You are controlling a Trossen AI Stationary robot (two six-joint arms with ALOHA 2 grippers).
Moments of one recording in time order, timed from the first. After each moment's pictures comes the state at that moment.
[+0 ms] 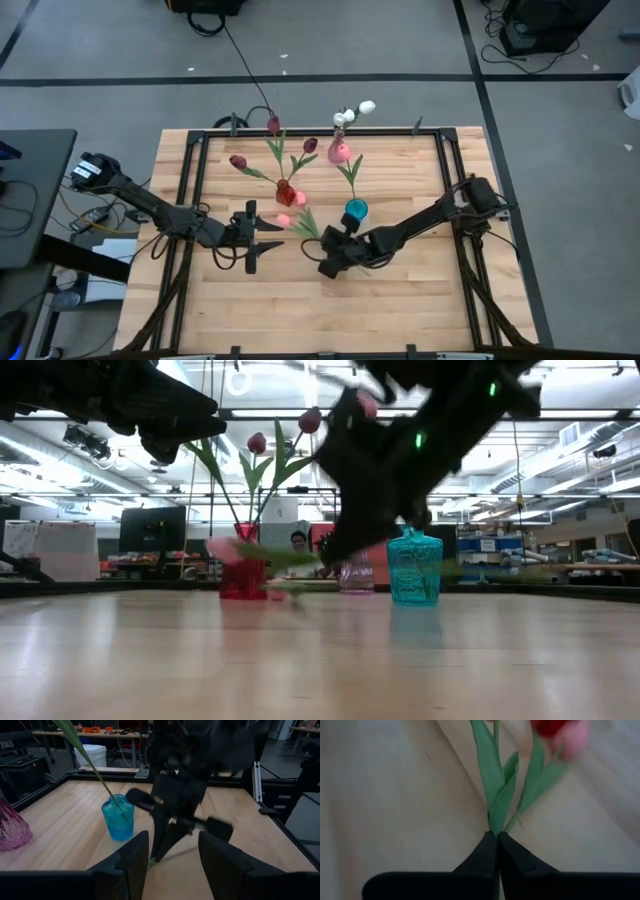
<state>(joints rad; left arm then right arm) -0.43 1.07 0.35 0.55 -0.50 -0.14 0.30 1.95 1.14 -0.13 0.55 0.60</state>
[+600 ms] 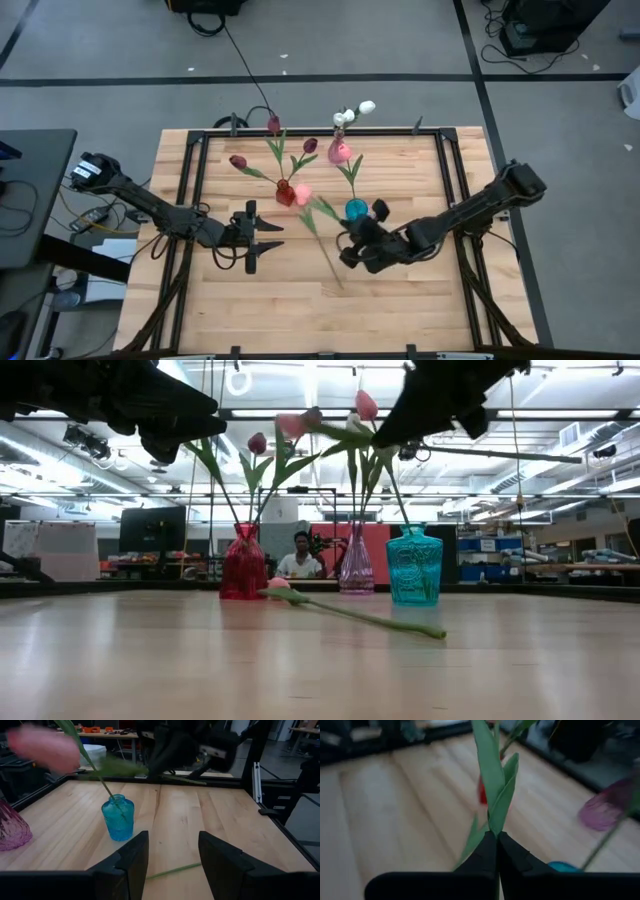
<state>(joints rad) -0.43 1.07 0.35 0.56 -0.50 -0.14 0.41 1.59 1.07 -0.32 0.86 0.65</state>
